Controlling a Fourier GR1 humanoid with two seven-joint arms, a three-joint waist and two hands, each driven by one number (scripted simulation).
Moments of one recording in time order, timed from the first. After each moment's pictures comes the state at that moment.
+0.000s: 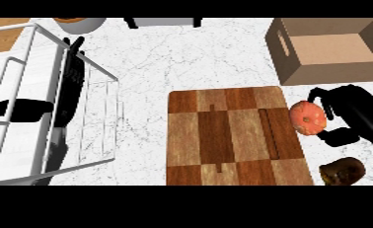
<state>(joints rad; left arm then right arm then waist) -0.26 0.37 -0.15 -1.52 0.20 0.18 -0.01 -0.23 -0.82 0.39 -1.37 0.62 -0.14 -0.11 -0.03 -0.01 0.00</state>
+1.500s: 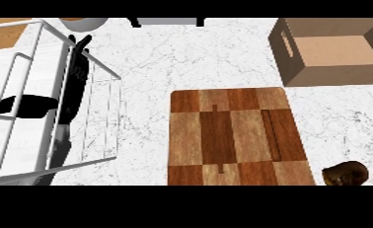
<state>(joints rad) -0.29 0.37 -0.16 -1.51 0.19 0.19 0.00 -0.08 -1.12 -0.25 -1.65 0.00 0.03 -0.11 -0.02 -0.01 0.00</state>
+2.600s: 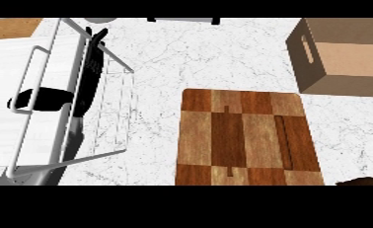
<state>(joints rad) -0.36 0.33 -0.20 -1.47 0.18 0.17 -0.02 -0.46 -1.07 -0.07 -1.24 0.17 0.01 -0.07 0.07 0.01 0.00</state>
